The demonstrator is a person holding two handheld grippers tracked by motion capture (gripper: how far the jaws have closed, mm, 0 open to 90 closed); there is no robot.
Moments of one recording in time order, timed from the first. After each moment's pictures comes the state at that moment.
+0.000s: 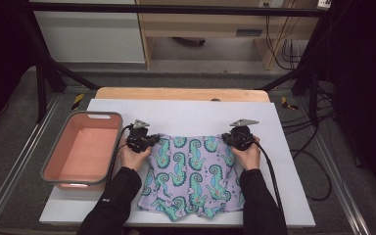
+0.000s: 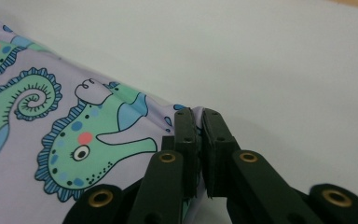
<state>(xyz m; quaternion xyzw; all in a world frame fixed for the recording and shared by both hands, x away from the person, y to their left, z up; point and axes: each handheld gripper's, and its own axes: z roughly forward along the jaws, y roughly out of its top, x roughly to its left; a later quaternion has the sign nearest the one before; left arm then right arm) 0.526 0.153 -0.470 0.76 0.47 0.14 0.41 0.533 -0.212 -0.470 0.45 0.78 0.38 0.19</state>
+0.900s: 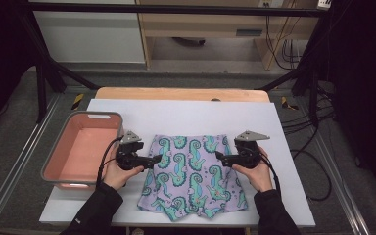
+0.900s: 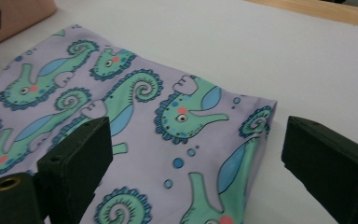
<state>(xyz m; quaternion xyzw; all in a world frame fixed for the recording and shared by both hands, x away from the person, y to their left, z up) 0.458 0.171 -0.442 0.79 0.41 0.12 0.44 0.456 -0.210 -0.437 0.43 0.77 0.43 0.18</state>
